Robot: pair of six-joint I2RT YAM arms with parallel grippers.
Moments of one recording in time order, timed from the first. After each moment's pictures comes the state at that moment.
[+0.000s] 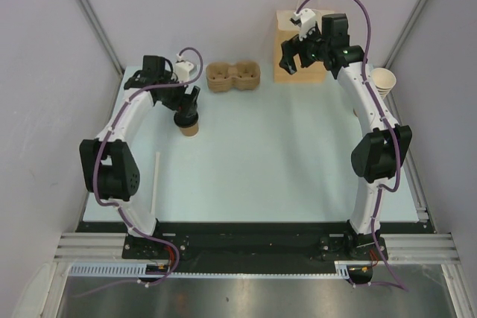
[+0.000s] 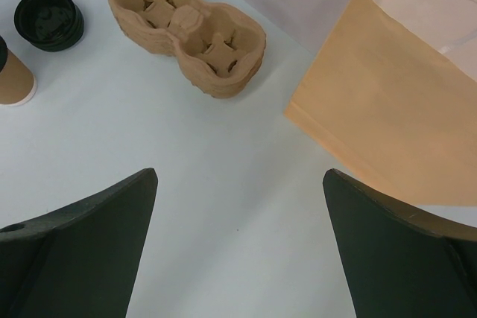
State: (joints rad) left arm -0.08 1.75 1.53 -0.69 0.33 0.41; right arm 0.23 1.99 2.12 -0.60 -0.43 -0.29
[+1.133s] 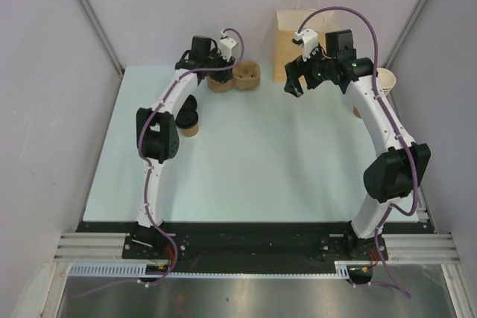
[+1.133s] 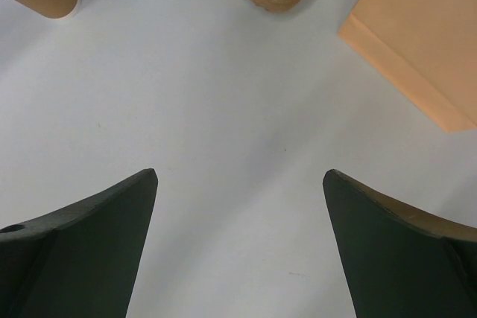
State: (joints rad) left arm -0.27 2.40 2.27 -0.49 0.39 0.34; right arm 0.24 1.76 1.86 -0.75 -0.43 -0.33
